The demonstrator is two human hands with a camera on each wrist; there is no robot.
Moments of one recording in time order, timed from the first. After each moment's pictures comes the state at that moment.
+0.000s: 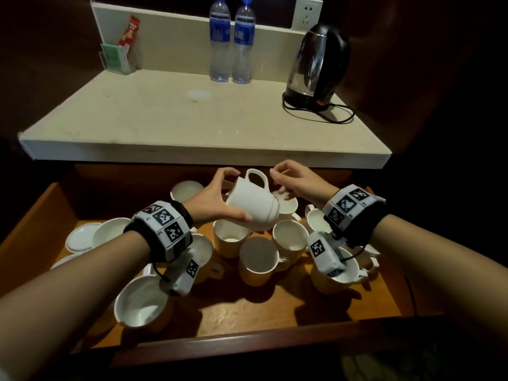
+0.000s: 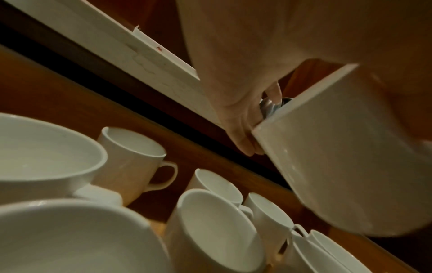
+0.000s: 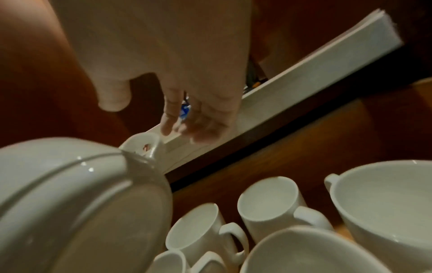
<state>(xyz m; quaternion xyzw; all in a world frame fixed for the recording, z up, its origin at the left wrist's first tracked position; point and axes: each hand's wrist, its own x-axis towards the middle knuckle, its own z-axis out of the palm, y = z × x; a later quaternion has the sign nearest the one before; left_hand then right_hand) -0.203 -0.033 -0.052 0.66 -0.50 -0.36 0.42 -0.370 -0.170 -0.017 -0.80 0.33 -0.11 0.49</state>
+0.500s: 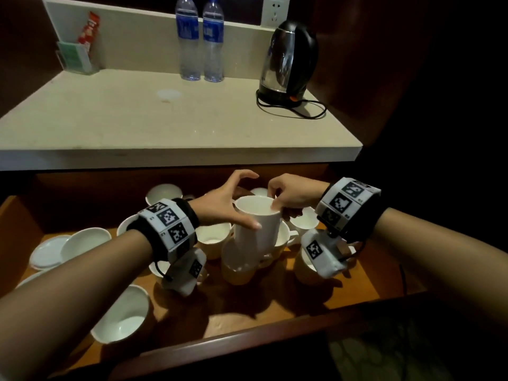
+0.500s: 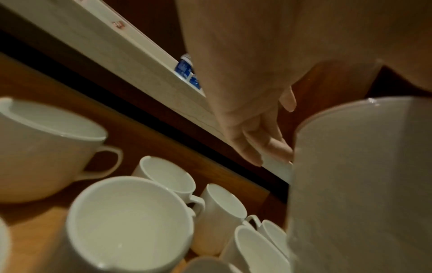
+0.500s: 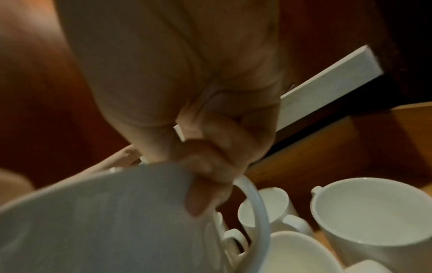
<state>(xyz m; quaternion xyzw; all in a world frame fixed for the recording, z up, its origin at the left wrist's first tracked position) -0.238 -0.054 -0.039 0.60 -0.60 -0.41 0.33 -0.389 -0.149 0.010 -0.85 0.41 0.11 0.32</state>
